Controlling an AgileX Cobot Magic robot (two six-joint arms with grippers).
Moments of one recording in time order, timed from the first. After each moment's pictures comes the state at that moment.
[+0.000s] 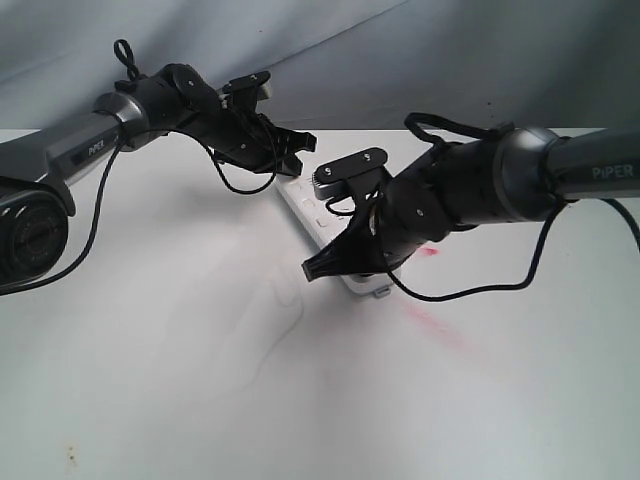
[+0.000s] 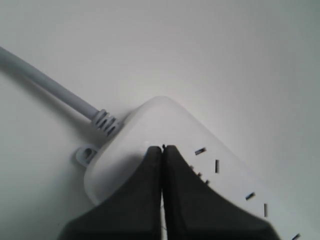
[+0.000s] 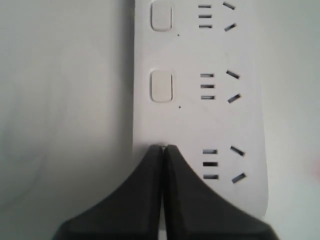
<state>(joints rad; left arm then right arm) -0.29 2.66 -2.30 -0.66 0.80 0.35 0.73 2.08 -1.23 -0.23 0.37 0.29</state>
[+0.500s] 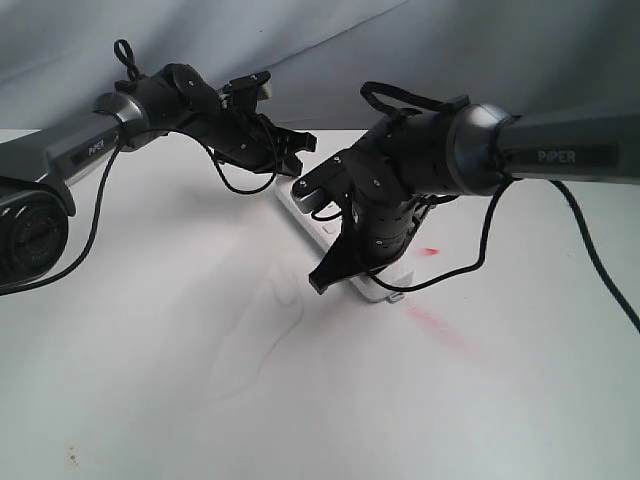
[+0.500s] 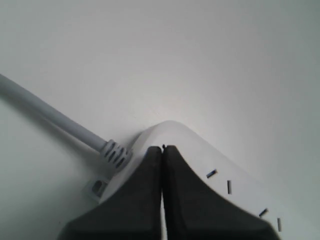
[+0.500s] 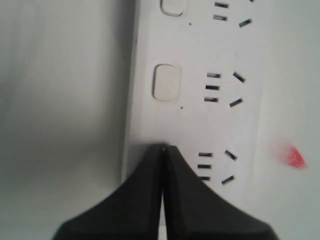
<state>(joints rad) -0.29 2.66 -2.30 -0.66 0.80 0.35 0.75 2.15 -1.44 -0.30 0.75 0.14</state>
